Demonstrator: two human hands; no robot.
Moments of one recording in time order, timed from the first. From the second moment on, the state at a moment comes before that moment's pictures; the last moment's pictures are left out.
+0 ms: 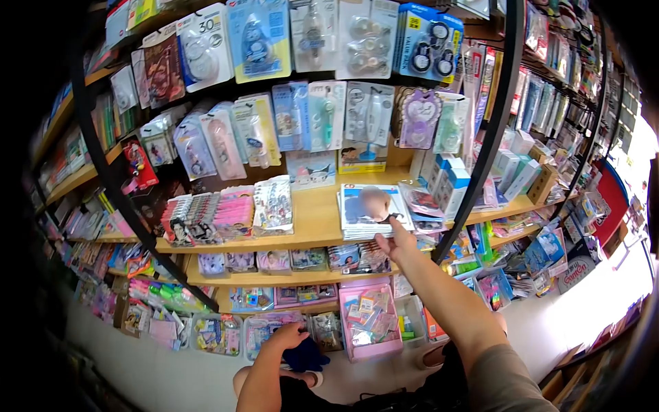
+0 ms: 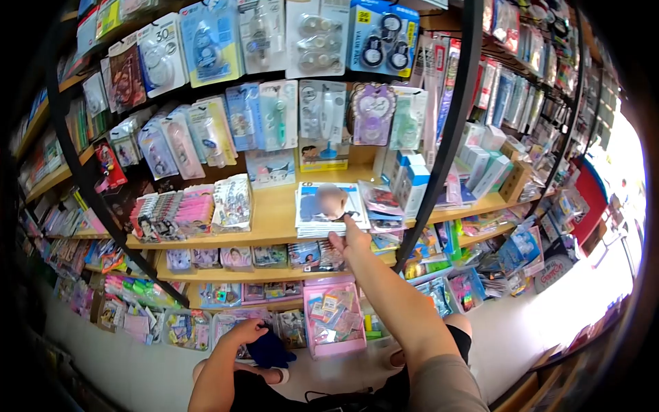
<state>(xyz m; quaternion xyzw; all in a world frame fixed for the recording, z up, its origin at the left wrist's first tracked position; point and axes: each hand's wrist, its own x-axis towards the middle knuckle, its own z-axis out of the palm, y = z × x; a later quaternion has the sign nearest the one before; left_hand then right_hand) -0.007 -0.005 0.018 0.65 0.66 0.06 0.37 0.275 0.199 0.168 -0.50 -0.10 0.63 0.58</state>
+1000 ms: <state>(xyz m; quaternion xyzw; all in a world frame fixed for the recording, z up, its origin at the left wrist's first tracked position) -0.006 -0.032 -0.011 0.66 0.67 -0.05 0.34 0.395 0.150 0.031 -0.53 -0.75 0.37 0.16</state>
